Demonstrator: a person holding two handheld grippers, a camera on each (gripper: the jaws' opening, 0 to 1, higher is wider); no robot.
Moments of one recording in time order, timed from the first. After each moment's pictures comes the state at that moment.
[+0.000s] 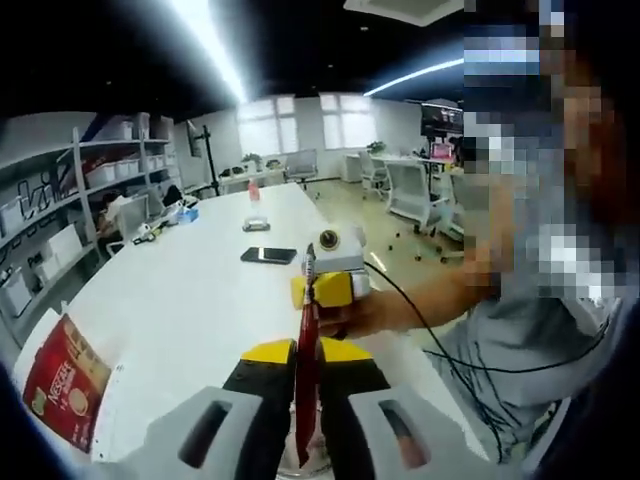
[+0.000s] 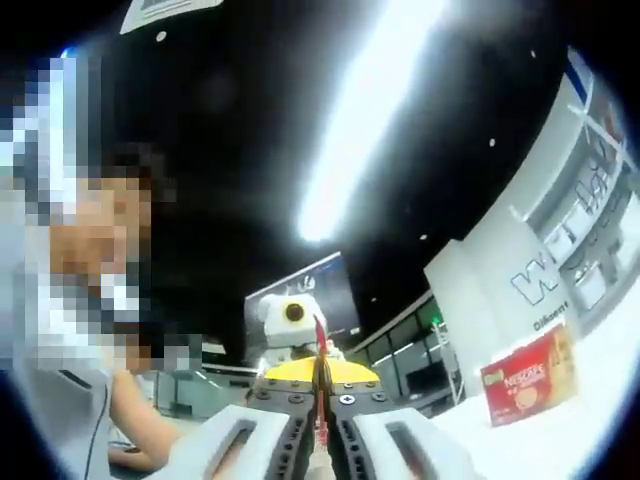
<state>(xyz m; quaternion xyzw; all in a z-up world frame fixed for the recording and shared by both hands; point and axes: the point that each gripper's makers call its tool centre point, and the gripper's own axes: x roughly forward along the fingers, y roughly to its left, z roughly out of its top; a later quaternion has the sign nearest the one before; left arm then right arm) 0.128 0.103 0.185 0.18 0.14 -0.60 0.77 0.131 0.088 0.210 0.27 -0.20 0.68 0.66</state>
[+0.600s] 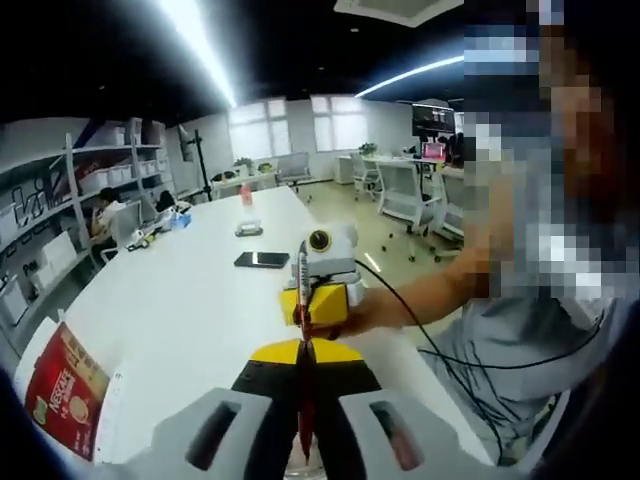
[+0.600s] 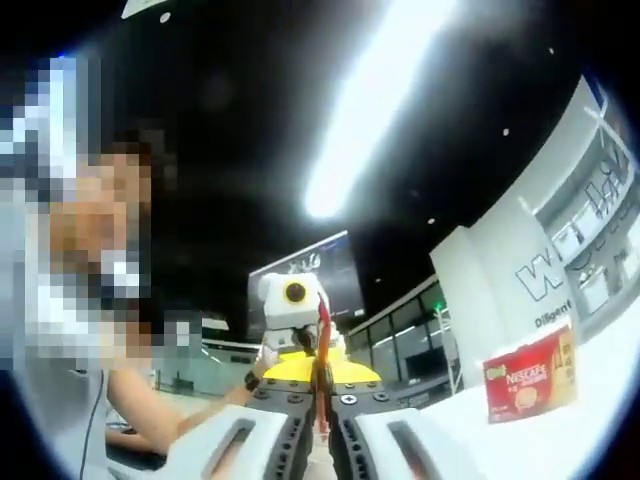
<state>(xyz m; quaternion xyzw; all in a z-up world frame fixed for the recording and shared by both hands) 0.125 0.107 0.186 0.18 0.13 -0.61 0.76 0.127 0.109 0.209 0.21 -0.17 0.69 0.67</state>
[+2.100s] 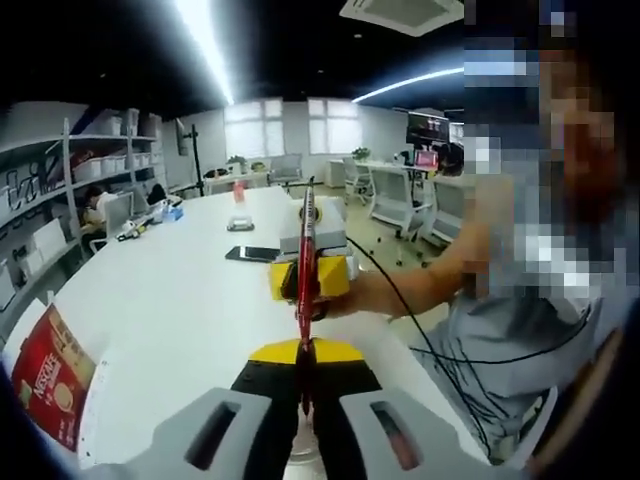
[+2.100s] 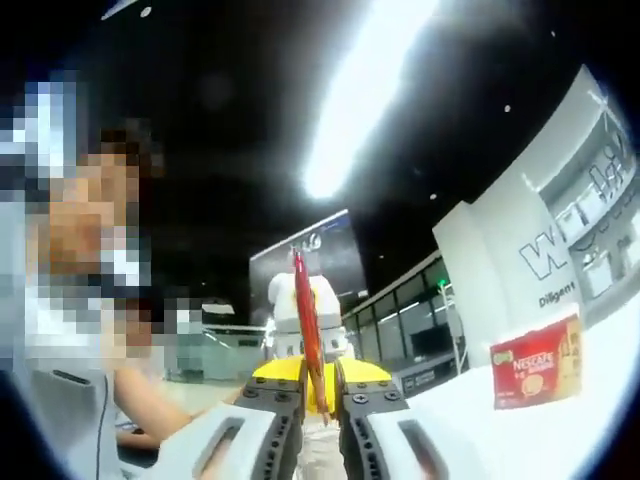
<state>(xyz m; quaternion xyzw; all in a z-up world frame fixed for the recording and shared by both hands) 0.123 0.116 0.184 0.15 0.15 -0.64 0.74 0.130 0.119 0.218 0.20 -0.13 0.71 0.66</state>
